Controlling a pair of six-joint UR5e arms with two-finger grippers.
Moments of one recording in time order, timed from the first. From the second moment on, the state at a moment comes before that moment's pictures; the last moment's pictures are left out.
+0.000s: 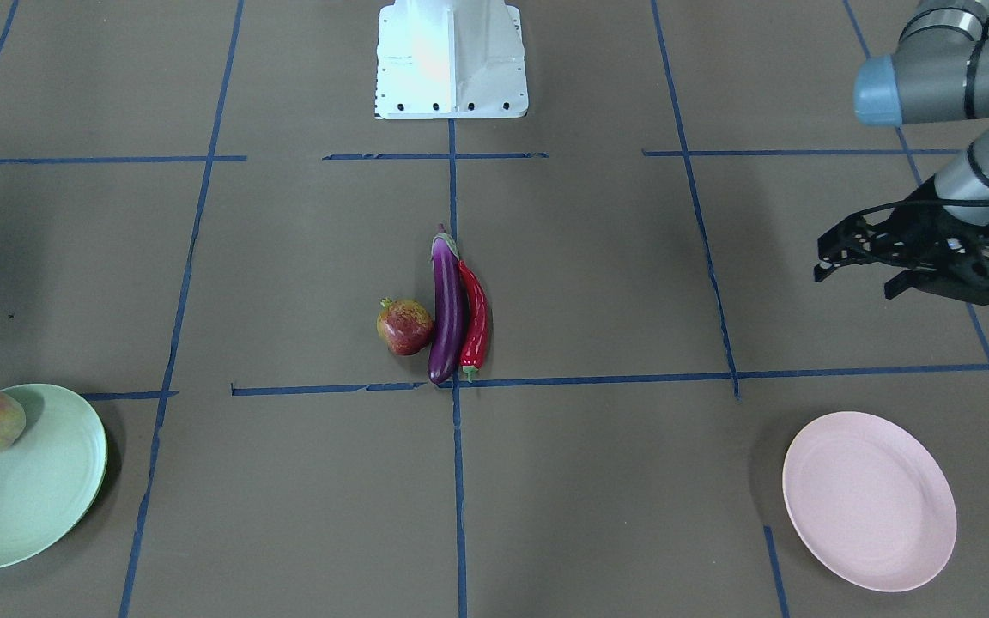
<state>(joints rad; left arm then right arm) -1.04 -1.84 -1.76 -1.73 -2.30 -0.58 1.35 -1.38 1.48 -1.33 2.30 0.17</state>
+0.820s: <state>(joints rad) -0.61 -2.37 -1.48 -1.73 -1.98 -1.28 1.35 -1.40 1.51 -1.32 2.30 0.23</state>
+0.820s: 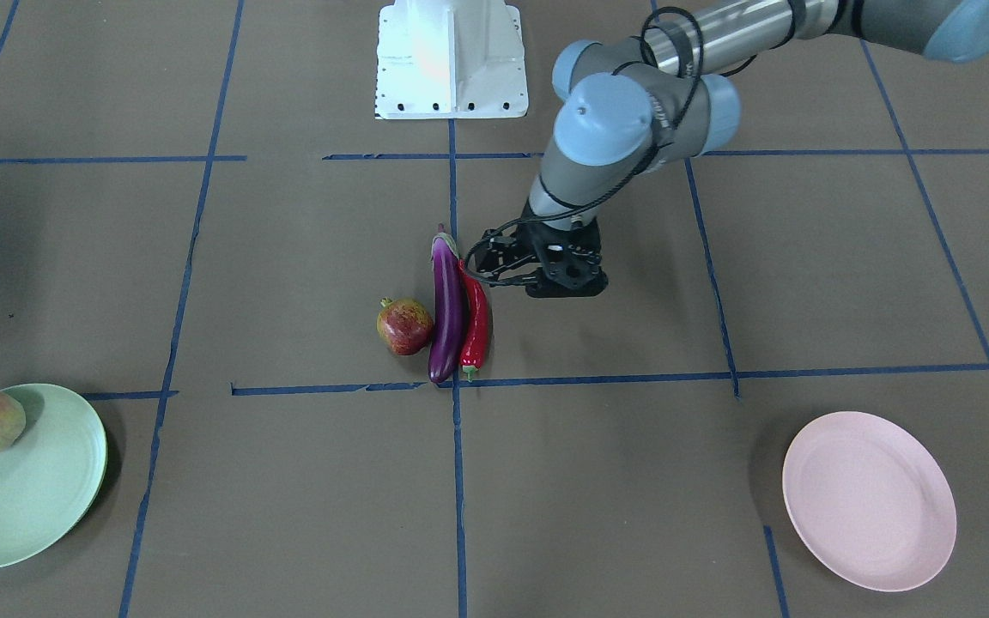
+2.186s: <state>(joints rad) -0.47 -2.54 -1.24 -1.74 -1.88 -1.31 1.35 -1.40 1.50 -1.32 2.30 0.23</state>
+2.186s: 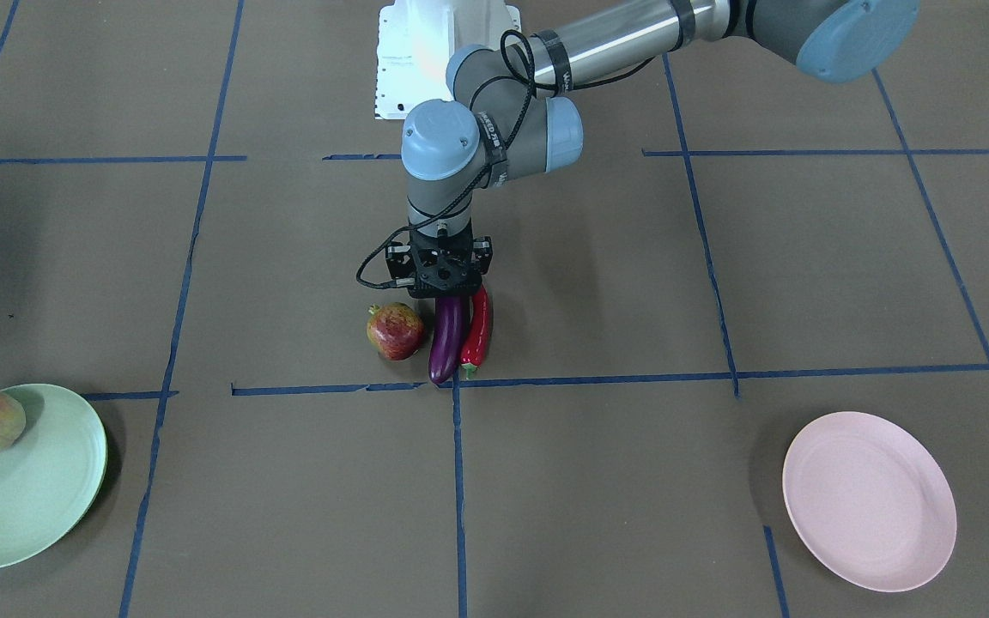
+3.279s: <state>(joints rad) -0.71 -2.28 -1.67 -1.52 -1.91 -1.30 1.35 -1.40 1.50 -1.32 2.30 0.23</state>
